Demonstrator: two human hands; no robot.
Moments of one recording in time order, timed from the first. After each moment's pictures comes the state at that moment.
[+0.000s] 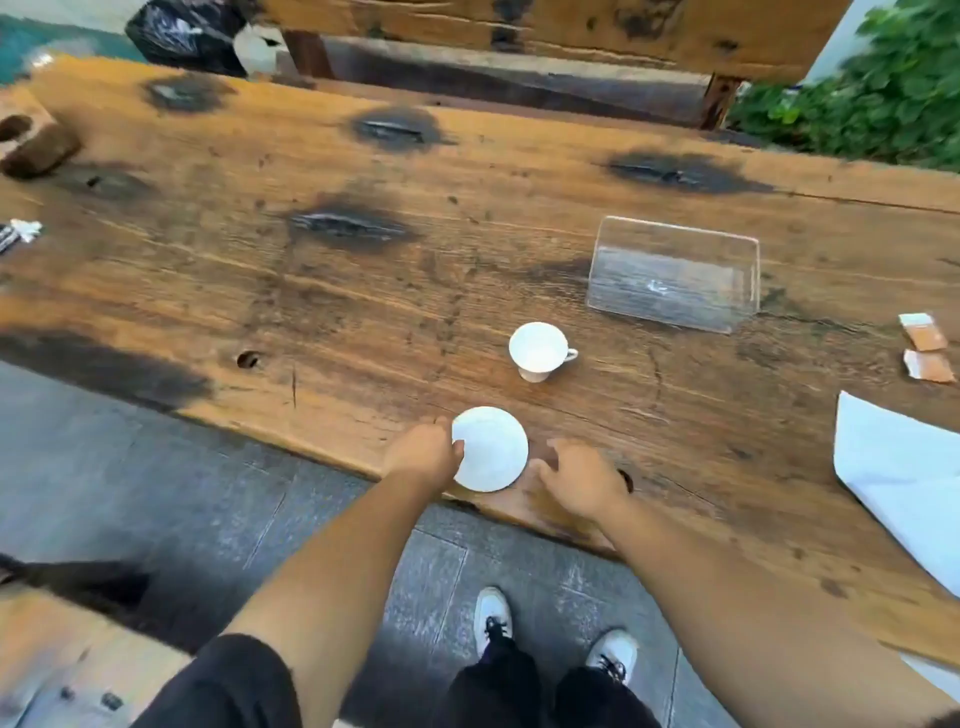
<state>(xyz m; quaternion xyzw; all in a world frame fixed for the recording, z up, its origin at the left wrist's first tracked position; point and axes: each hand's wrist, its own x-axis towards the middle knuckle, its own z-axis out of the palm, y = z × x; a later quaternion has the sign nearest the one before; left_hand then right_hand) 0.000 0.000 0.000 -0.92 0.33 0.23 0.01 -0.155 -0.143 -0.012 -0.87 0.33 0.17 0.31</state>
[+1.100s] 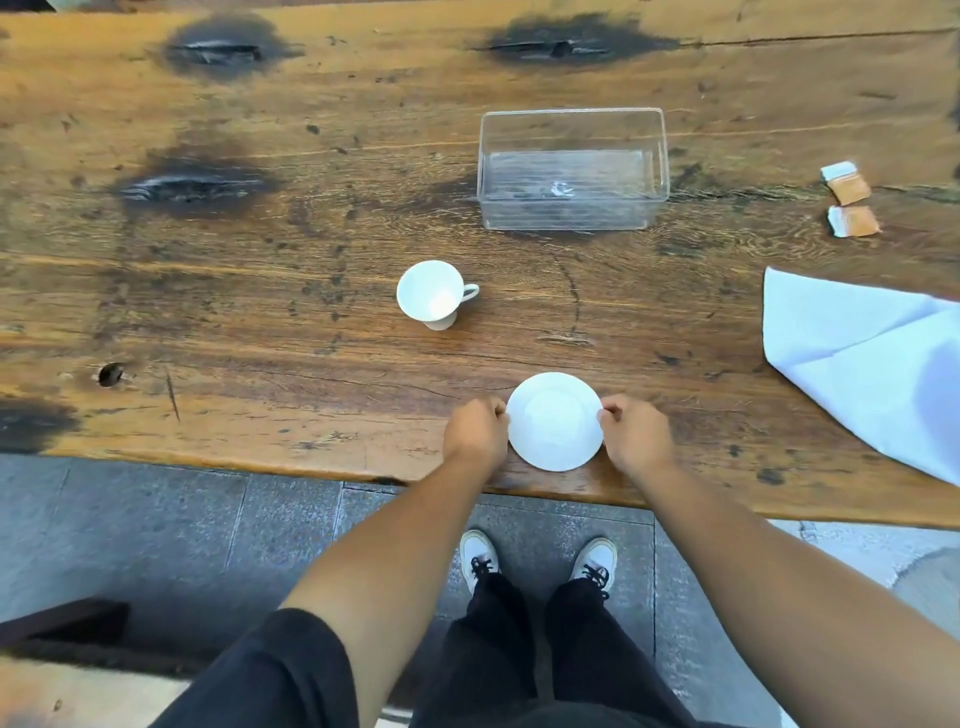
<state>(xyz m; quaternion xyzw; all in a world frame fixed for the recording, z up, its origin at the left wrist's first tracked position) -0.117 -0.114 -0.055 -0.88 0.28 0.36 -0.13 -0.276 -0.219 -0.060 -0.72 0.58 0.02 0.37</state>
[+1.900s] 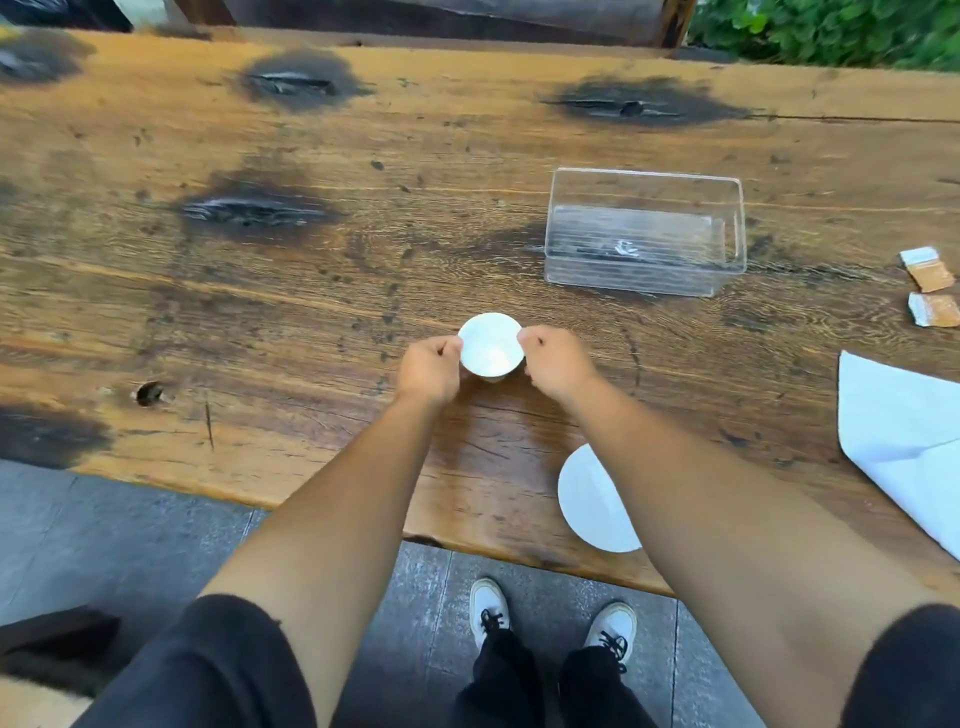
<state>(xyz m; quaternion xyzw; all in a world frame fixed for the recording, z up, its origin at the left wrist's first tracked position) 0.044 -0.143 -0.030 -0.85 0.08 0.32 -0.41 -0.063 -0.258 -0.028 -0.76 0.44 0.01 0.48</state>
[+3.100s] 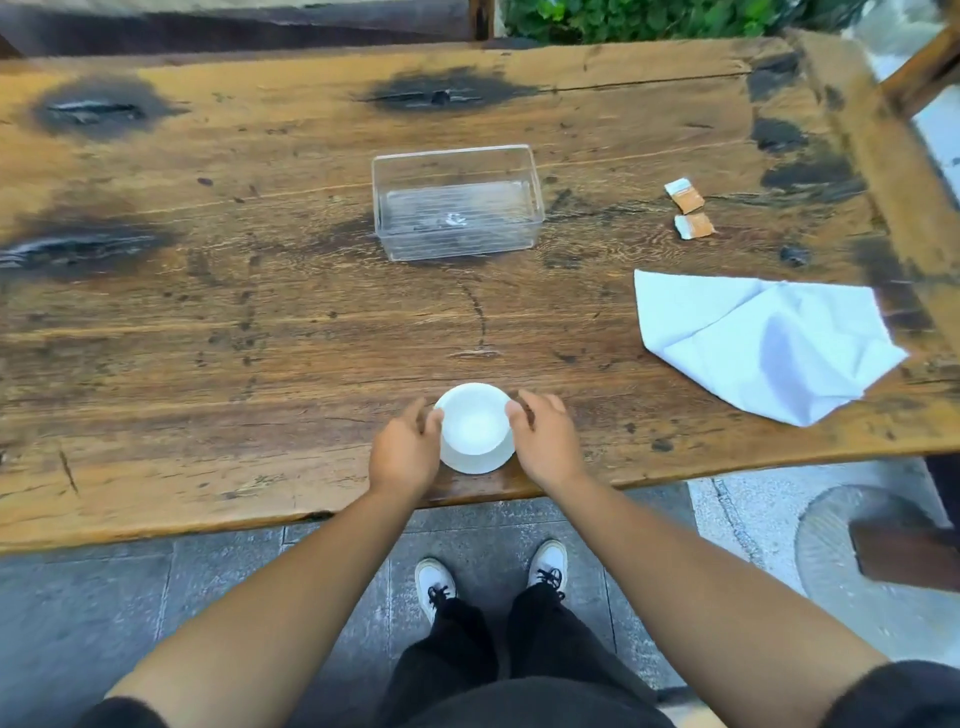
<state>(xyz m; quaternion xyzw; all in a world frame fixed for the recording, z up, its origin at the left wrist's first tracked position) -0.134 -0.106 -0.017 -0.86 0.29 0.34 -0.25 -0.286 -0.191 -0.023 -0.70 0.57 -0.08 0.42</state>
